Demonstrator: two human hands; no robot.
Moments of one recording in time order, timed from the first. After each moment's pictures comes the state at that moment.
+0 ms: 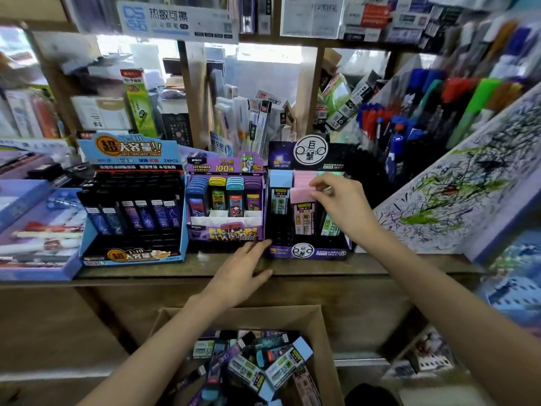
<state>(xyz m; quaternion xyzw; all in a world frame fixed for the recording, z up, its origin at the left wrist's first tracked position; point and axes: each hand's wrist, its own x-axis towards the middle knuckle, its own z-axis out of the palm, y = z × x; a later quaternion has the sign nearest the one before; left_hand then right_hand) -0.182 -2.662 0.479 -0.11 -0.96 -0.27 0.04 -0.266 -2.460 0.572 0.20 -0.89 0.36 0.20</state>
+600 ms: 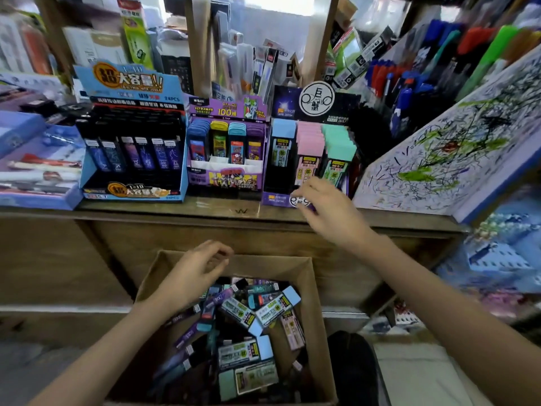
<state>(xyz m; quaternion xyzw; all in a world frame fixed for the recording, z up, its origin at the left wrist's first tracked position) -0.090 -2.706 0.424 -0.09 -0.92 -0.37 0.07 -0.187 -2.456 0.522 0.38 -0.90 0.14 0.18</state>
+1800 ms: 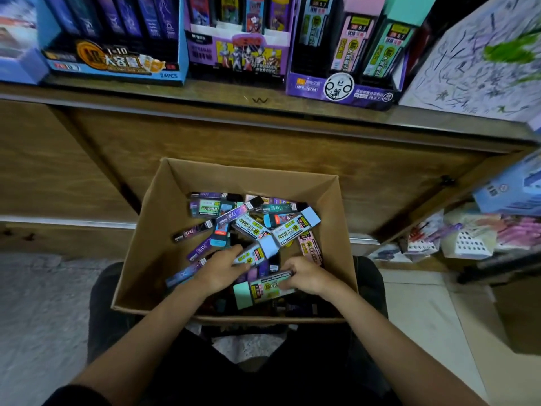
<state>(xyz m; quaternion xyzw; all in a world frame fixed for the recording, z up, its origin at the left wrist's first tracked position) -0.031 -2.672 0.251 0.04 -0.89 -0.39 -0.22 -0.074 -2.465 0.252 0.06 -0.84 0.34 -0.42</state>
